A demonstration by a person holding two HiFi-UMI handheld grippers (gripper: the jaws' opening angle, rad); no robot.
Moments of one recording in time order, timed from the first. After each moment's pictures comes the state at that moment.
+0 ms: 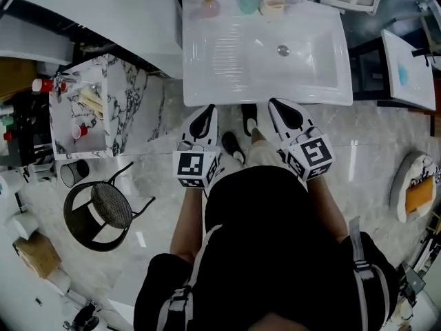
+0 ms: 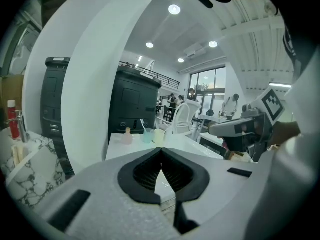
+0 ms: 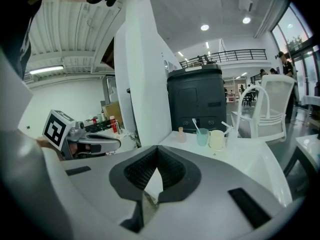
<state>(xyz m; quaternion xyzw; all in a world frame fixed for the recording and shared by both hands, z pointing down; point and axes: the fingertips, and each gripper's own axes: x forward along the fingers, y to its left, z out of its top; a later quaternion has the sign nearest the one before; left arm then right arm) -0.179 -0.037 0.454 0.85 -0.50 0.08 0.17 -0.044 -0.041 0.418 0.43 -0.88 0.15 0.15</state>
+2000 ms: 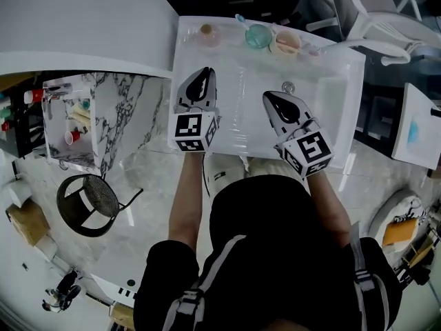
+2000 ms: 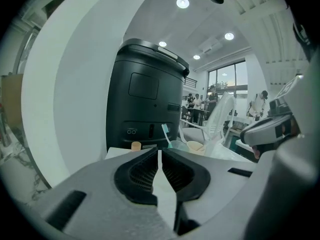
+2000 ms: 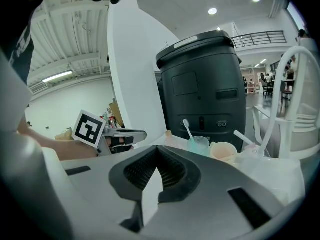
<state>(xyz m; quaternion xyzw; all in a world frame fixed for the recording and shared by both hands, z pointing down) -0.147 -0.319 0.513 0.79 -0.58 0.08 0.17 -0.016 -0.272 0.470 0.33 -0.91 0.17 0.17</state>
